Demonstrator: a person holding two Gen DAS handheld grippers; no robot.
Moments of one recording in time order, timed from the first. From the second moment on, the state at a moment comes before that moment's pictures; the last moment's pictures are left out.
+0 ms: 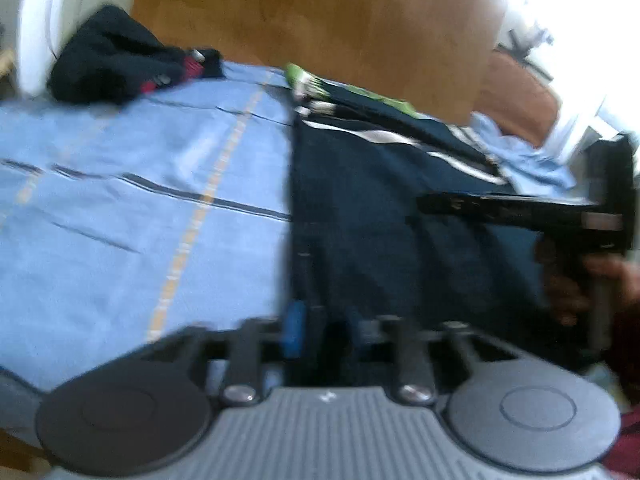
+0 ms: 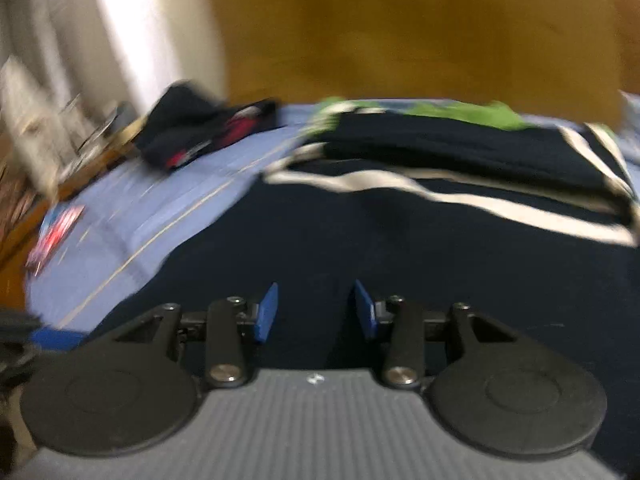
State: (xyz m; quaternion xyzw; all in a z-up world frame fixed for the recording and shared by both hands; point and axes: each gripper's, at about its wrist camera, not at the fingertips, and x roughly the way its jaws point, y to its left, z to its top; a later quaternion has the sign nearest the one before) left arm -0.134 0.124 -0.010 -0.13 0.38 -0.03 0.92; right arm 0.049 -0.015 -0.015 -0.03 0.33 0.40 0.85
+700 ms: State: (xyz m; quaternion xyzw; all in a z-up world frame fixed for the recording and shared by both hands) left arm -0.143 0.139 -0.010 -0.21 0.38 -0.09 0.90; right arm -0.004 -0.212 -0.004 0.16 0.29 0.24 0.91
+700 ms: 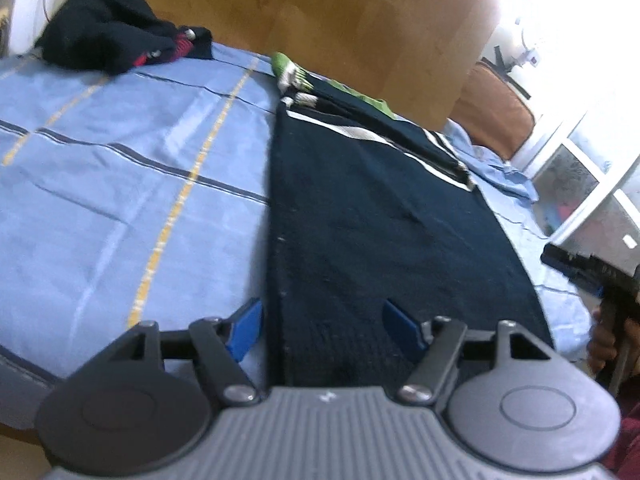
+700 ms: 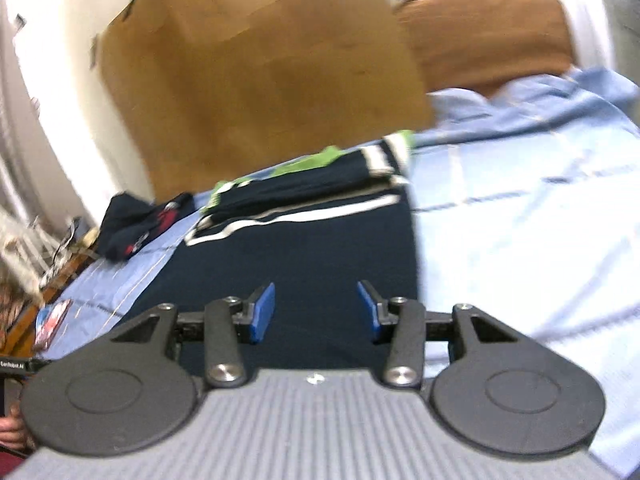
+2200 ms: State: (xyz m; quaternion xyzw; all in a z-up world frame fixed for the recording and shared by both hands) left arm -0.150 0.166 -0.010 -0.24 0.38 -0.12 0.89; right arm -0.011 -0.231 -0.037 0.25 0.34 0.25 0.87
